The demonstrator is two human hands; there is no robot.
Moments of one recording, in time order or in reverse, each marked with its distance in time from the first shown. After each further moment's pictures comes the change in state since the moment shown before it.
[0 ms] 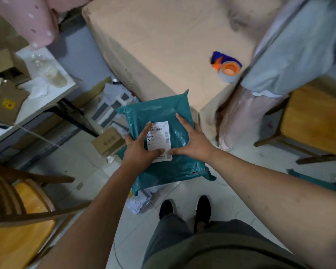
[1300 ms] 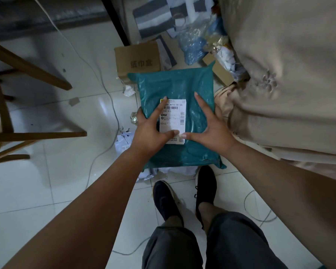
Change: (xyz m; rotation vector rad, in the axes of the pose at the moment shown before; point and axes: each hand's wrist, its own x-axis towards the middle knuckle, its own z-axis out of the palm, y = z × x) left_hand 0.227 -0.374 0.168 -0.372 0.238 -0.305; right_hand 0.310 0.198 0.303 -0.254 -0.372 -0.174
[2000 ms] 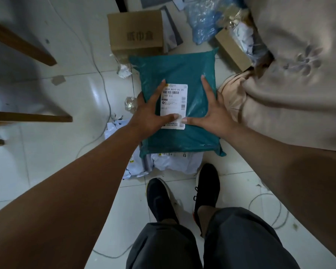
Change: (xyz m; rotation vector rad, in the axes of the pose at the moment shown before) left_hand 0.080 -0.097 0.056 0.011 -0.083 0.009; right_hand 0.076 0.087 0.059 -0.048 -0.069 0.046
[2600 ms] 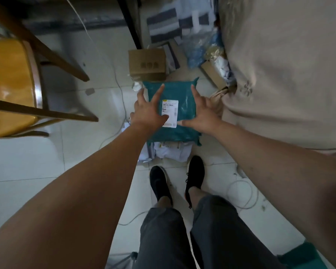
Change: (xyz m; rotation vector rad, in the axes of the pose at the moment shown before) left_hand -0.137 0.176 -0.088 0.399 0.101 -0.152; right_hand -0.126 -0.157 -0.115 -0.151 -0.154 0.112
